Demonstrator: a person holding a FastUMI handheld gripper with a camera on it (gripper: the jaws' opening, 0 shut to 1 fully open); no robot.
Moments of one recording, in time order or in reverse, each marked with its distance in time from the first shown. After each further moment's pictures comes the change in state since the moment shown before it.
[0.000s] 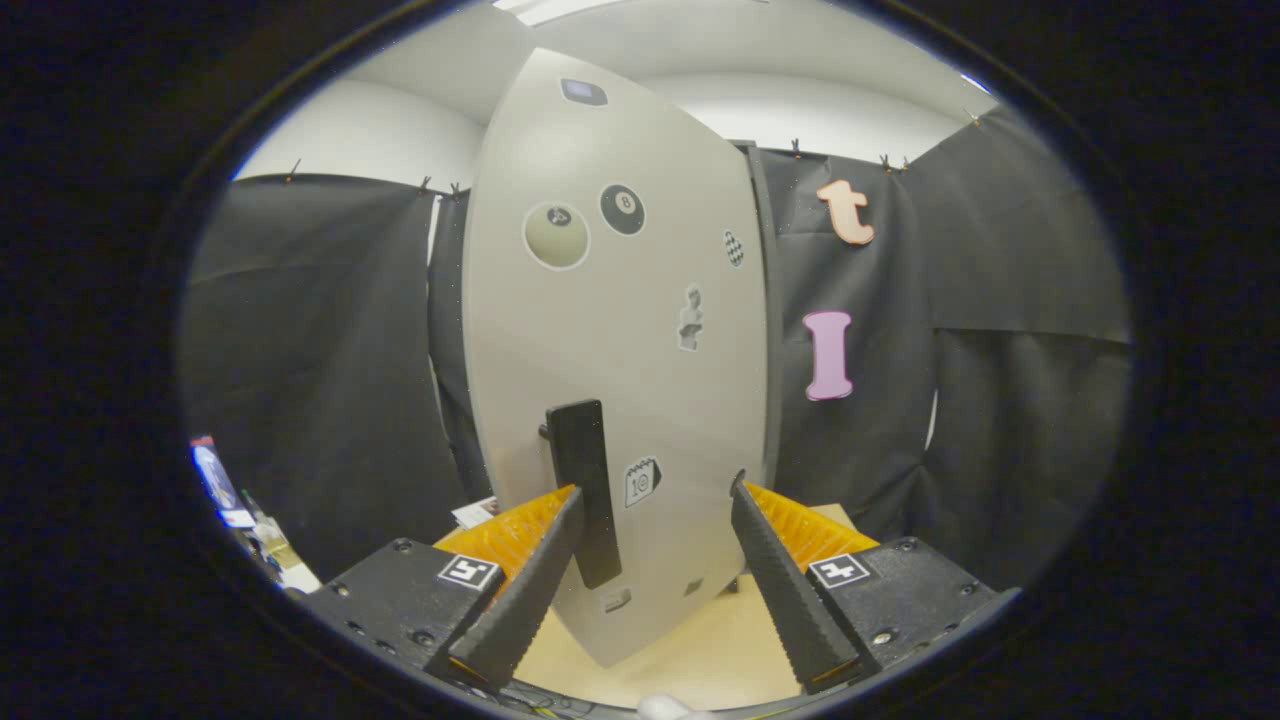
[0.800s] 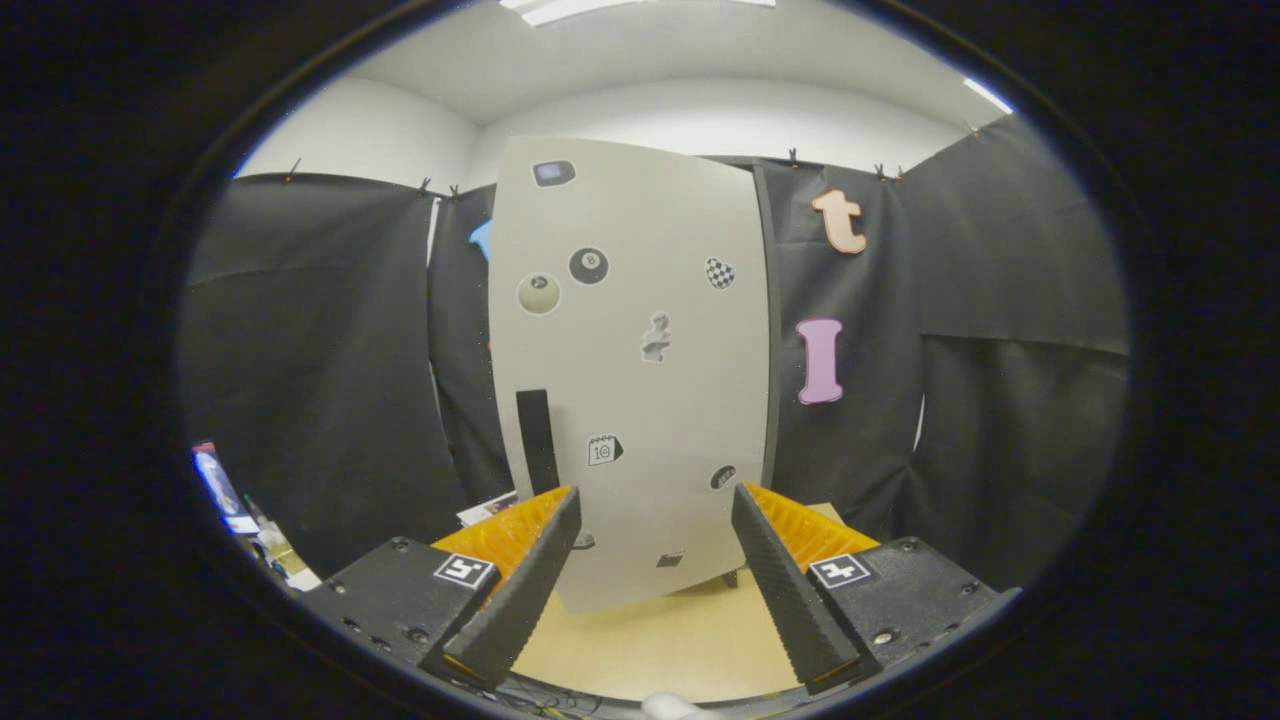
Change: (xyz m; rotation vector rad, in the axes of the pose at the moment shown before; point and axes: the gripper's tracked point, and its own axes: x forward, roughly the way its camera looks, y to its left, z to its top) arm -0.043 0.005 0.019 -0.022 -0.002 -0.065
